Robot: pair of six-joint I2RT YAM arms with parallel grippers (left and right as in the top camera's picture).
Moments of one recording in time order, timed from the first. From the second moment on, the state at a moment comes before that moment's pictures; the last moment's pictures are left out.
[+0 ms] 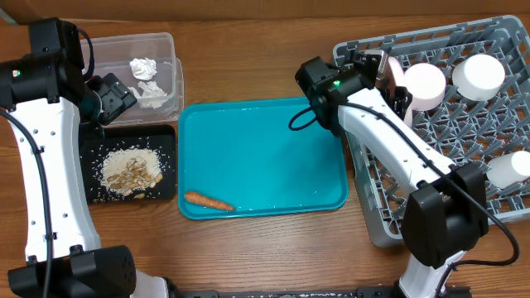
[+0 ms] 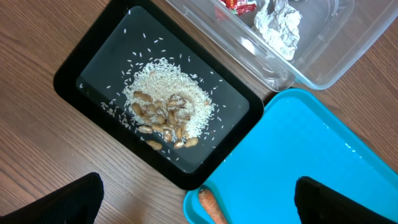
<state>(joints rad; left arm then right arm) 0.21 1.68 1.87 -1.47 -0.10 -0.57 0.47 1.92 1.63 -1.22 1.03 0.76</state>
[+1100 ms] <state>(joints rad) -0.22 1.68 1.34 -1.33 0.14 -0.84 -0.05 1.56 1.66 -1.20 -0.03 0.23</state>
